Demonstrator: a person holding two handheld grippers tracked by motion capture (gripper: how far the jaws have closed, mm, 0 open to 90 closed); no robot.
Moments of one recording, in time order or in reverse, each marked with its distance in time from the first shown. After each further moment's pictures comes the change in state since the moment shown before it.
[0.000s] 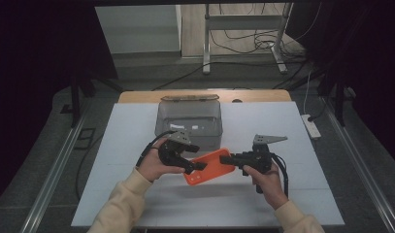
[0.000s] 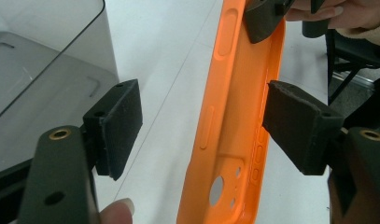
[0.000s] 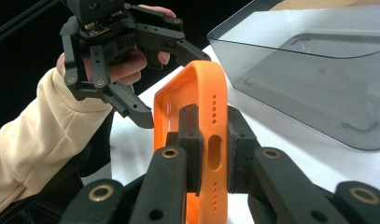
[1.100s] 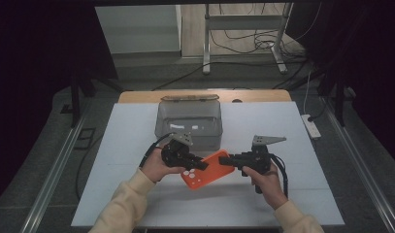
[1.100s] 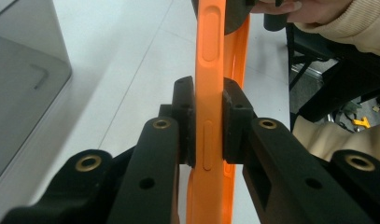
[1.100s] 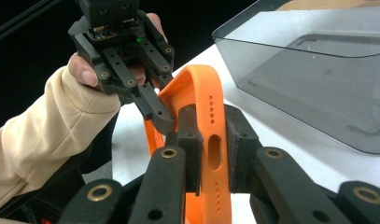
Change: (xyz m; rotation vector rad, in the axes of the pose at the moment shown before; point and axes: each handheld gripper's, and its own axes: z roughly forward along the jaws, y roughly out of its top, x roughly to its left) left arm 0.004 -0.002 0.009 0.041 -0.164 -0.029; right arm -0.001 -0.002 0.003 -0.001 0.019 -0.020
